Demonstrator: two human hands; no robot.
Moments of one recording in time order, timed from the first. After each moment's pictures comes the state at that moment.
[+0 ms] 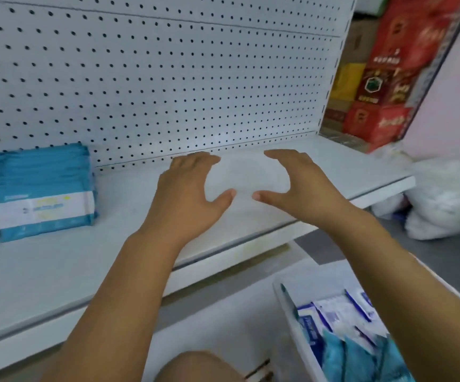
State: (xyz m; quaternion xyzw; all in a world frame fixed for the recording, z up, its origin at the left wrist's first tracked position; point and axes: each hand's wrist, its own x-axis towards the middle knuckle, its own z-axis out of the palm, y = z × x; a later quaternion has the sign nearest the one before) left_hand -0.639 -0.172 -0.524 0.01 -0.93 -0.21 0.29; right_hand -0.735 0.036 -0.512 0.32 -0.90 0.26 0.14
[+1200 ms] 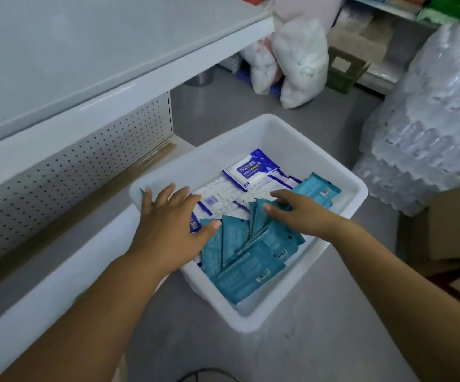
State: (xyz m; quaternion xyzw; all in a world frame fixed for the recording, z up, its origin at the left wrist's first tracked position) left_hand -0.653 0.028 -0.737 -0.16 -0.97 -0.15 -0.06; right_hand -0.654 0.308 -0.732 -0.11 -0.93 0.29 -0.22
